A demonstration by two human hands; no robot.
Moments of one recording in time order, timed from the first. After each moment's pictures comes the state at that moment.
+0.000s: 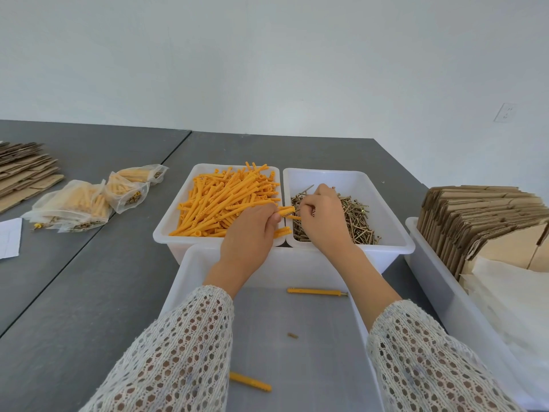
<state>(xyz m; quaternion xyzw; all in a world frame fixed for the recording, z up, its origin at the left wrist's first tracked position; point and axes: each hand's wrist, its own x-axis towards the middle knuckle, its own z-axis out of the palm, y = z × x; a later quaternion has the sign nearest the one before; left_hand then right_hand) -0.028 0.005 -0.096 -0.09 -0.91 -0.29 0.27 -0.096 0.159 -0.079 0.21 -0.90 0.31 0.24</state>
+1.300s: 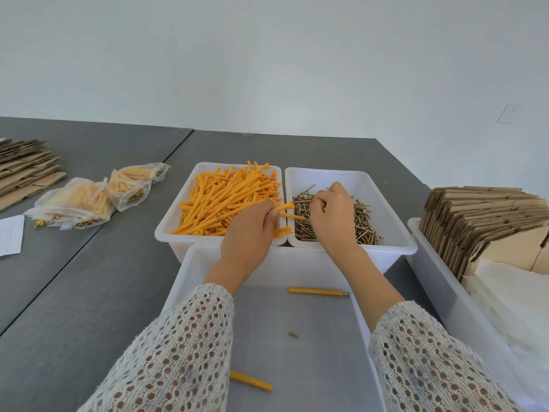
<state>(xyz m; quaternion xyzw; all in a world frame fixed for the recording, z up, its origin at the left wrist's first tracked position) -0.028 0.002 -0.097 -0.07 -0.90 -0.33 0.29 -0.098 0.161 -0.079 0.14 -0.88 0.34 0.30</state>
